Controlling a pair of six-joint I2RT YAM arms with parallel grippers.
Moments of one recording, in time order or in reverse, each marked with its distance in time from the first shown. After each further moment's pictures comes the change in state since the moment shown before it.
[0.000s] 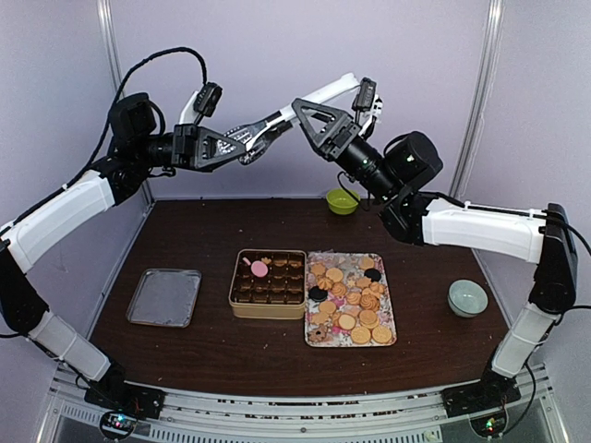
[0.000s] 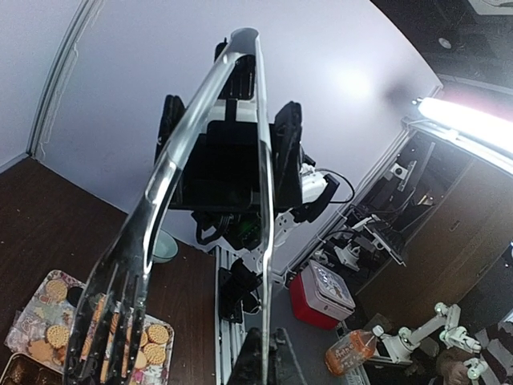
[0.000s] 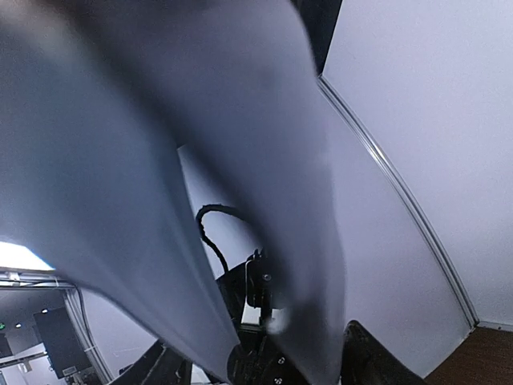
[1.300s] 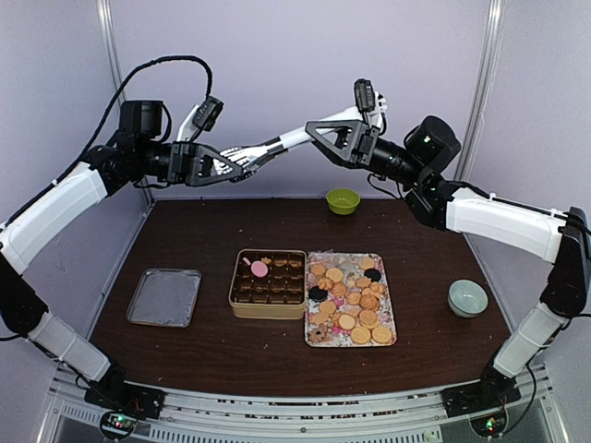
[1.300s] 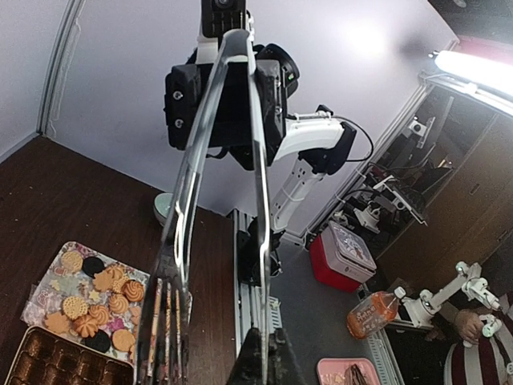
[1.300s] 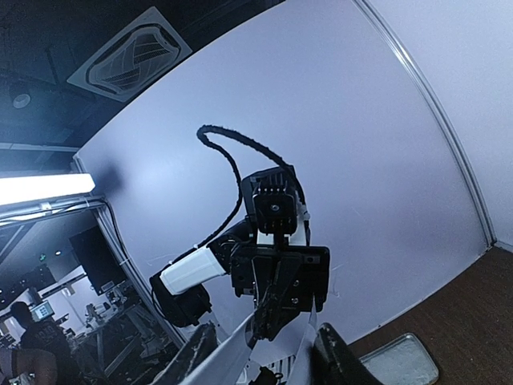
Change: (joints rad) left arm 0.002 -0.008 0.092 -0.541 0.028 0.489; right arm -0.143 -0.089 -0.016 -0.228 -0.452 0.068
